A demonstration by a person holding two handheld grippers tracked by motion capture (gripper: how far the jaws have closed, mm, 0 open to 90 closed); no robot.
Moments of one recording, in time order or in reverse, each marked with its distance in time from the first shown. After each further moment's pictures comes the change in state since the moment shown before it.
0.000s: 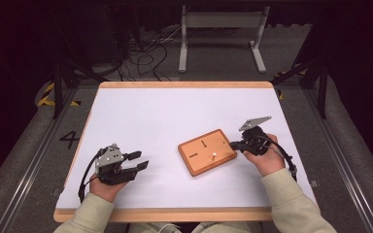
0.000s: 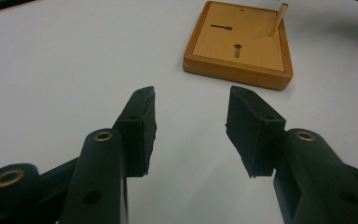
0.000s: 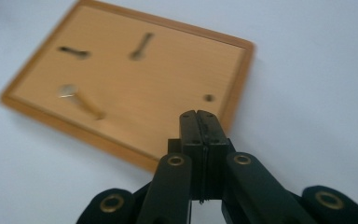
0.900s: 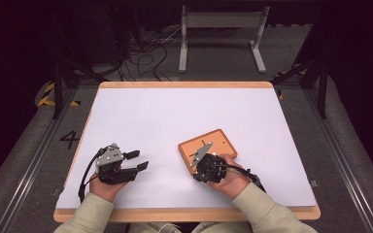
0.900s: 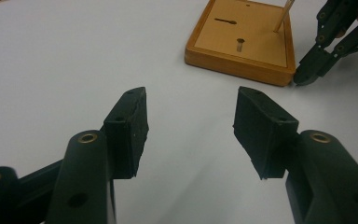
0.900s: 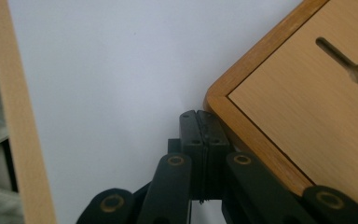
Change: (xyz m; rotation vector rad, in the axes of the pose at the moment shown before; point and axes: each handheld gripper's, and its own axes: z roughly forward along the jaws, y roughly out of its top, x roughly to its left) left arm 0.002 -0.003 0.002 0.014 0.003 -0.021; right arm 0.114 0.025 0.069 0.219 0.172 -0.342
